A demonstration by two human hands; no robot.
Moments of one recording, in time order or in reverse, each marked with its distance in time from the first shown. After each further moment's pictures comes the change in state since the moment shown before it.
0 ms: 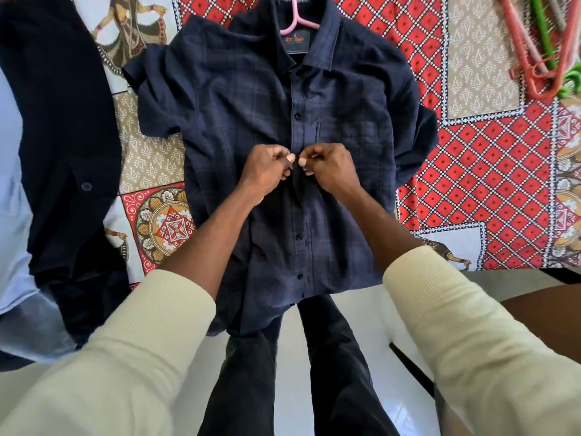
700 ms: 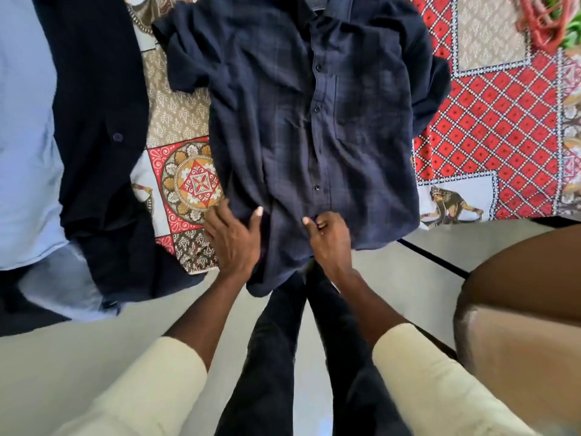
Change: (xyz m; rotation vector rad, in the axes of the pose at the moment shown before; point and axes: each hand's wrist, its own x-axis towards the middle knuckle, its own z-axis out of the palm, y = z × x) left_hand -0.175 -0.178 -0.027 0.755 0.609 0.030; right_hand -0.200 0.089 0.104 -0.143 0.275 0.121
